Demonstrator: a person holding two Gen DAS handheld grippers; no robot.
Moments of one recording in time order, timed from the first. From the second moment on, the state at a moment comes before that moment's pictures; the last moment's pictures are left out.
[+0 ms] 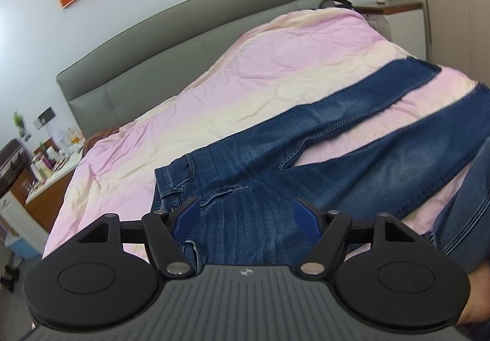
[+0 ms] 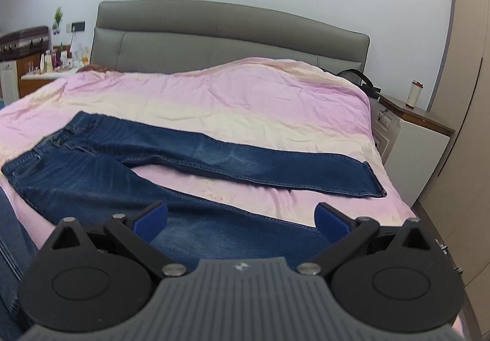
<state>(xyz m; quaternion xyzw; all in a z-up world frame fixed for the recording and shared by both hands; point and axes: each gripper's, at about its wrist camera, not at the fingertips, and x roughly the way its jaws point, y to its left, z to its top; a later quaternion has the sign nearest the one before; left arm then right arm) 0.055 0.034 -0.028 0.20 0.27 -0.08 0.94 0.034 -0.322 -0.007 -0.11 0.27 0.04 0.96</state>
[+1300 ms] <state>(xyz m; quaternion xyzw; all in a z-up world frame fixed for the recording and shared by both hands) 0.189 0.019 -0.193 0.43 0.55 -0.31 0.65 0.152 -0.504 -0.177 -0.33 0.56 0.13 0.75</state>
